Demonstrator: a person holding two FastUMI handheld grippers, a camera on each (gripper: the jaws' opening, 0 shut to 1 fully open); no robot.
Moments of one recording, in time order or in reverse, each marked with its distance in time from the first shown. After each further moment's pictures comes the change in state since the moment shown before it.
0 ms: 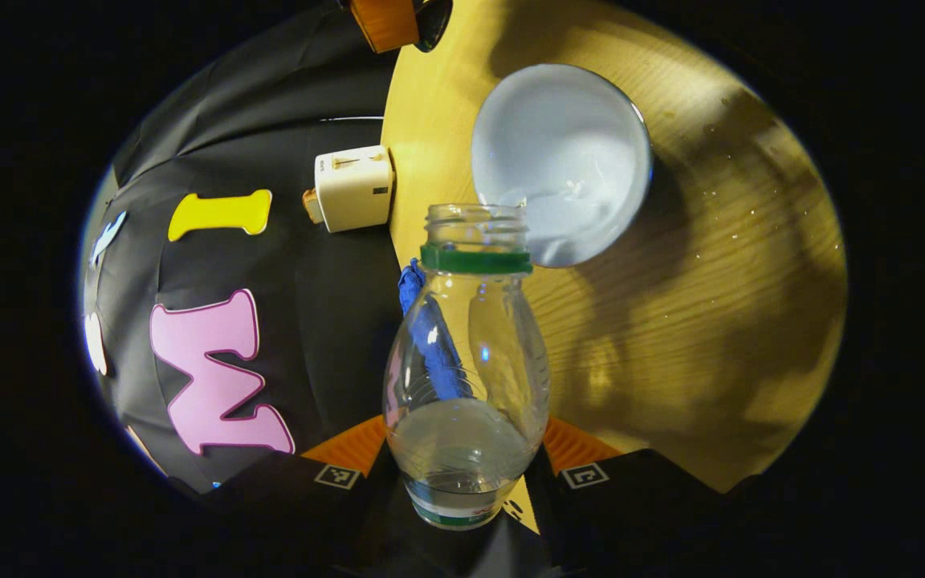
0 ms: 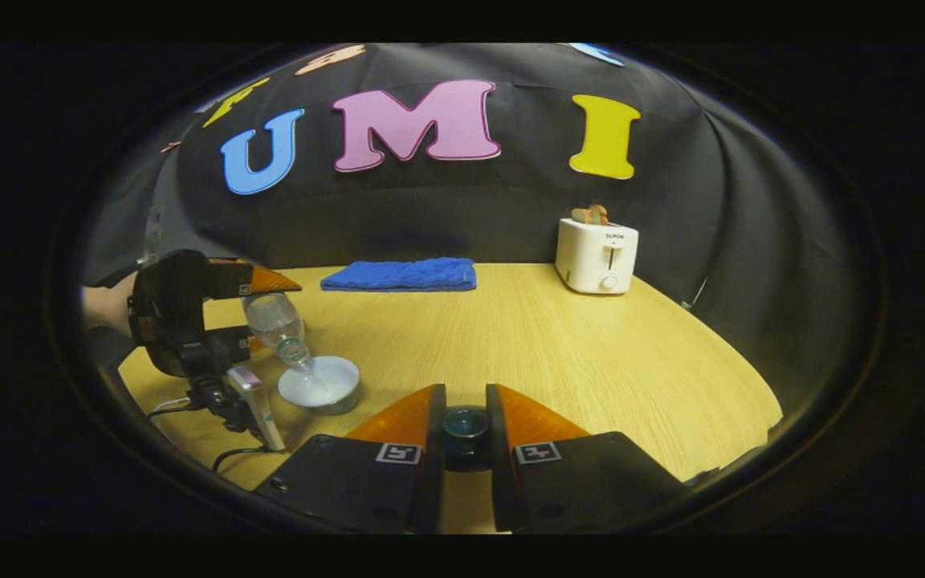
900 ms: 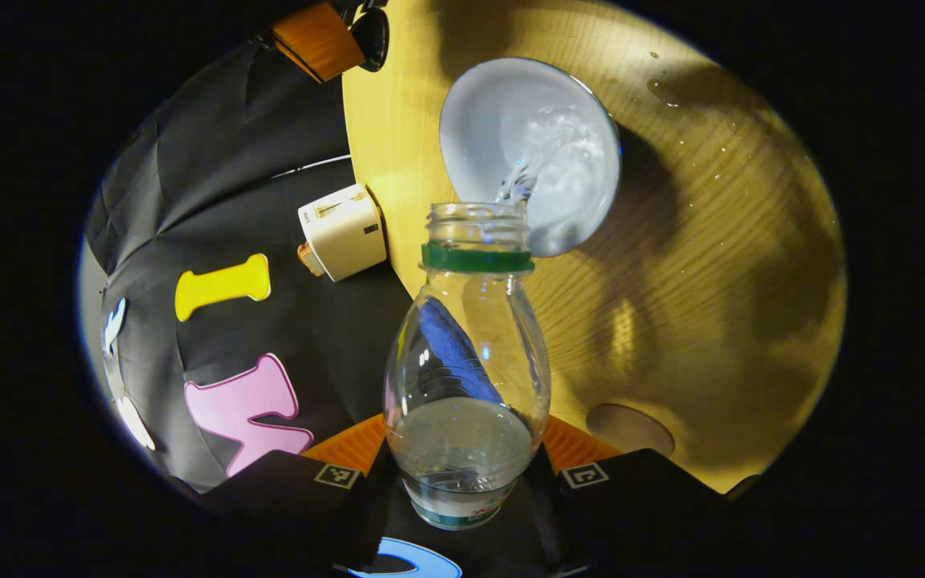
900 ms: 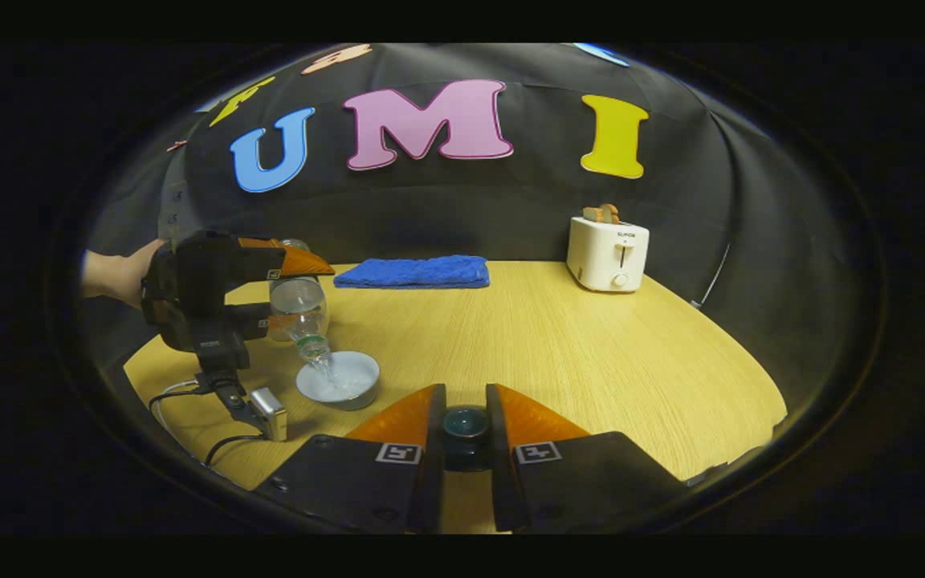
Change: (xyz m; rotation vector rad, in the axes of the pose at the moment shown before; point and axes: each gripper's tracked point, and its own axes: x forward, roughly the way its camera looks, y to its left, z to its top) left arm 0.002 0.025 0.011 0.275 -0.062 0.073; right arm -0.005 0.014 -0.001 -0.008 -0.001 0.028
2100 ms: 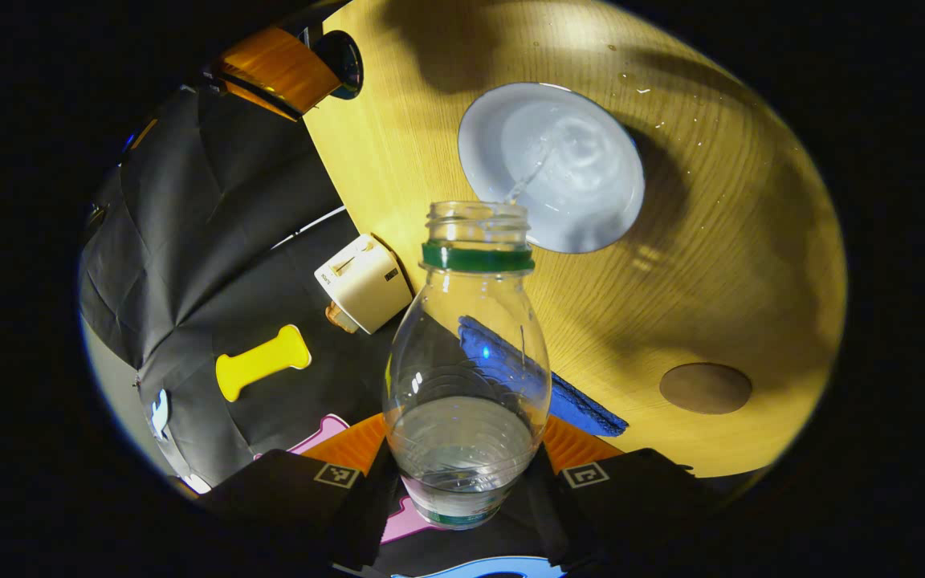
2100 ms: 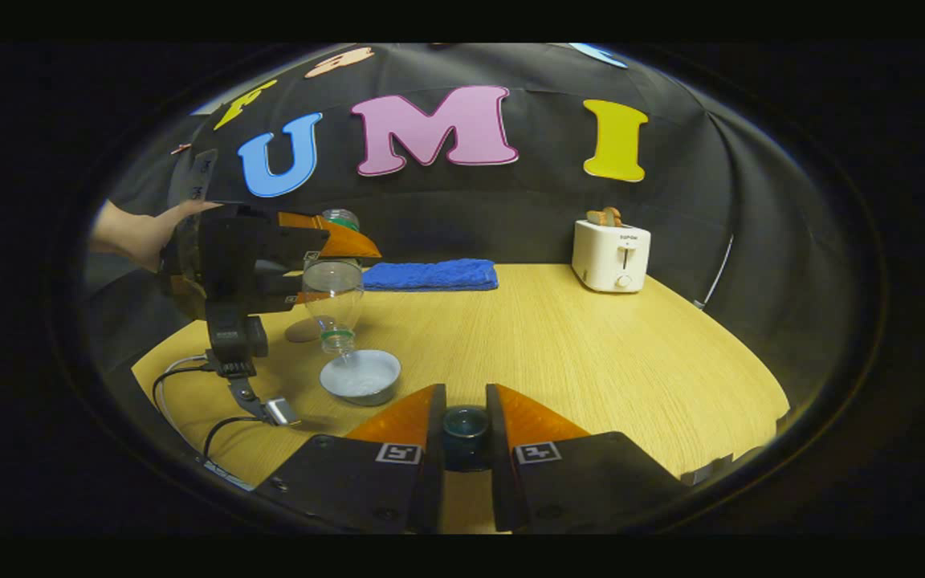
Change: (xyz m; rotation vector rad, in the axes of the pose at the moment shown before) left arm -0.011 0.056 0.017 0.282 -0.094 0.080; right arm -0.019 0.013 0.001 0.013 -0.019 0.020
